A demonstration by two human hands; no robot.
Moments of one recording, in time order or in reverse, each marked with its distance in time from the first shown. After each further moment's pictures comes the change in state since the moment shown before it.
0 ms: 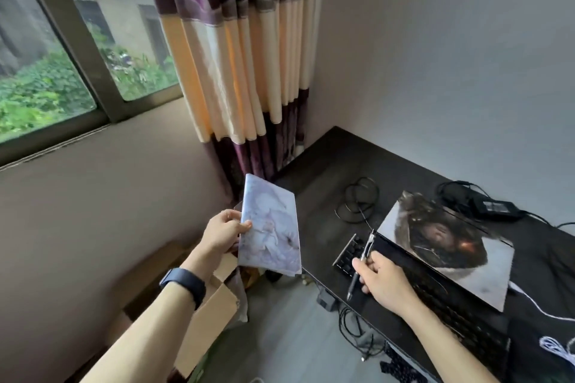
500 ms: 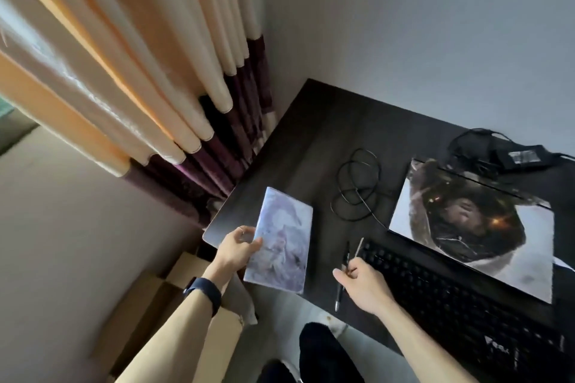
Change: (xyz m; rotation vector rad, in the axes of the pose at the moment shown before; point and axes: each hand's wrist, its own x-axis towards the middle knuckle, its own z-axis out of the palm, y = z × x) left_hand 0.232 -0.016 0.091 0.391 -0.259 -0.162; right_hand 0.191 0.027 0.071 0.011 -0.124 0.343
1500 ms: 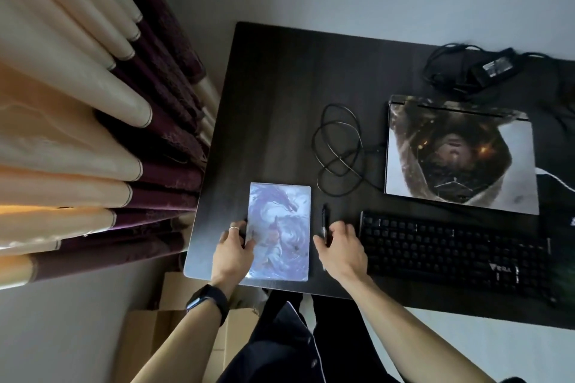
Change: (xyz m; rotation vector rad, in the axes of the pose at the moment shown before) left_hand 0.140 -0.017 0.018 0.625 -0.096 0.228; right_hand 0.091 -0.051 0.068 -0.109 0.321 0.346
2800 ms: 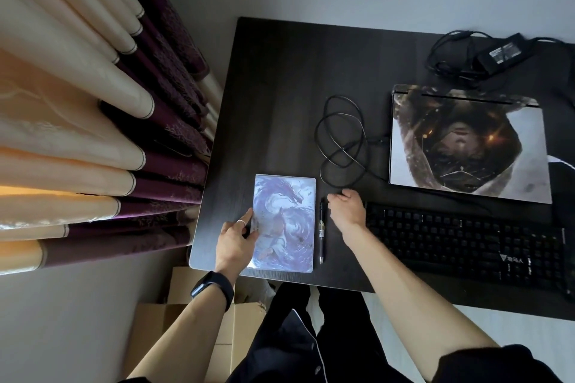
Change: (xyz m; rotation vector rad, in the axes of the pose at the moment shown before) left_hand 0.003 0.000 0.002 0.022 0.018 0.013; right_hand 0.062 -0.018 -0.010 0.842 -0.055 0.346
